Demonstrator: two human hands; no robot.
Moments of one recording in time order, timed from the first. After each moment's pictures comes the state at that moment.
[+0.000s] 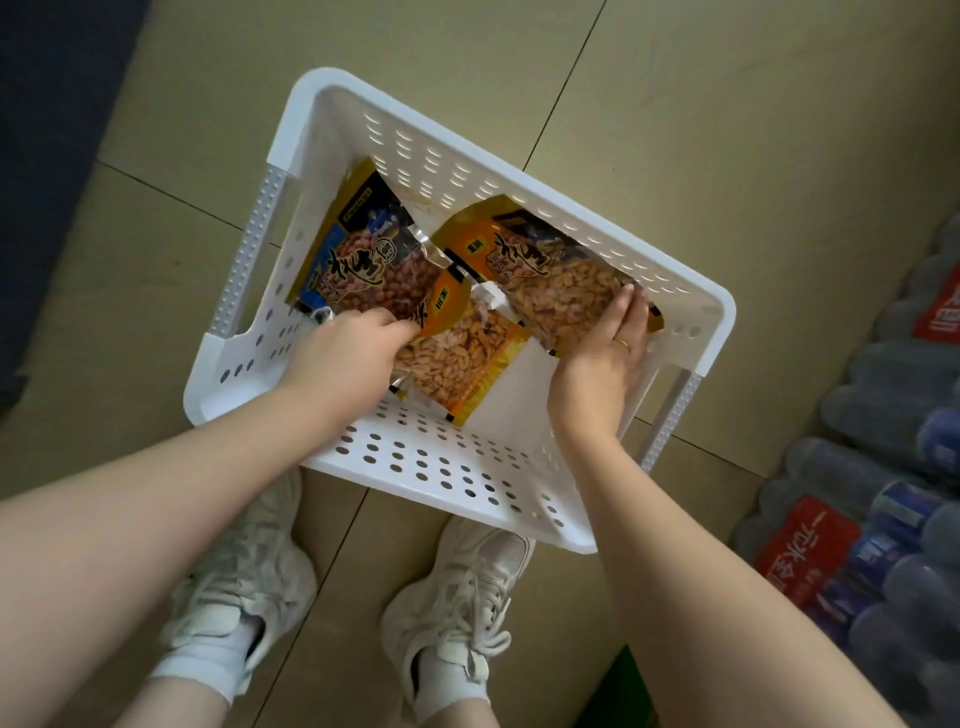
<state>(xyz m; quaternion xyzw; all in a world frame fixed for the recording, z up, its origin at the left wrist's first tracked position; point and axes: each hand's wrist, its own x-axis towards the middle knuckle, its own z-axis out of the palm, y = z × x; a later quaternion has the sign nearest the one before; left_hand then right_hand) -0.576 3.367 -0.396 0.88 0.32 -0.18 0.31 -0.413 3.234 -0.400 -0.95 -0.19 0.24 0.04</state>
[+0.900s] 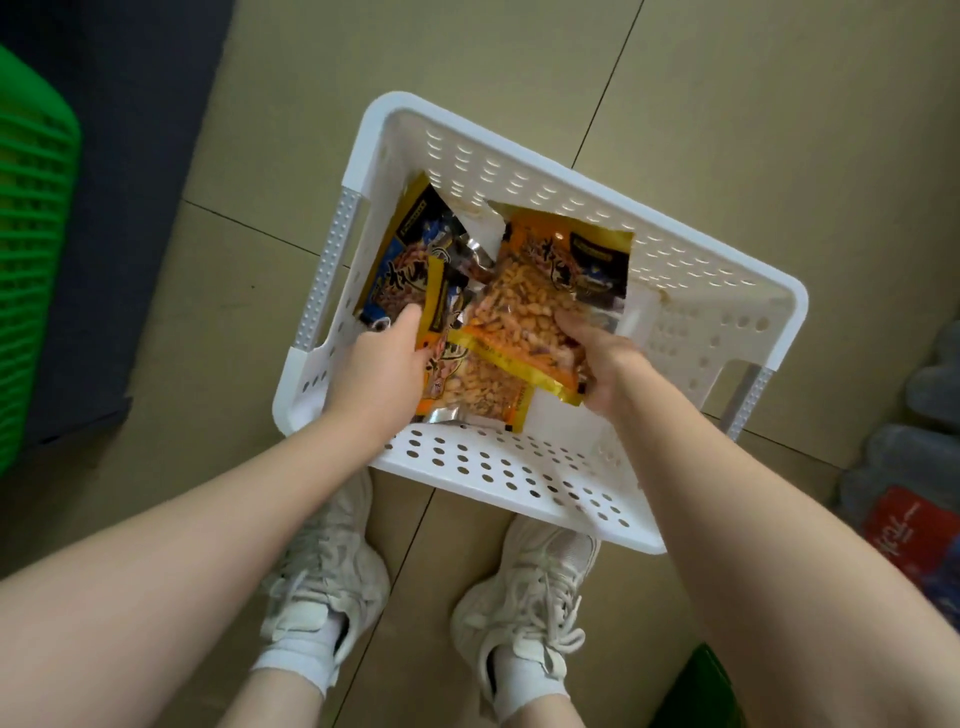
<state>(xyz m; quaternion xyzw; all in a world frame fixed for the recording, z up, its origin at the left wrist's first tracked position) -0.591 3.375 -0.373 0.78 0.46 -0.18 0.39 -0.417 3.267 -0.419 -0.71 0.30 0.53 0.35</state>
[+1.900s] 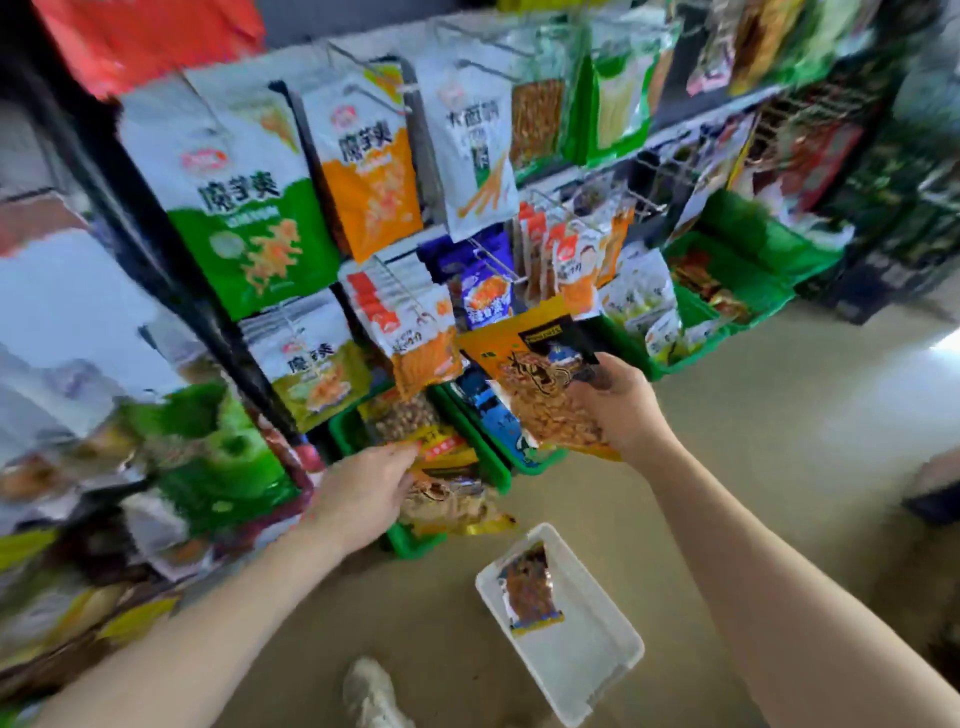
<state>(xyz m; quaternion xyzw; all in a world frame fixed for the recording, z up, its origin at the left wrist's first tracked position) -0.751 3.343 0.352 0.81 0.58 0.04 0.09 -0.483 3.402 0.356 -0.66 -0.52 0.40 0.38</state>
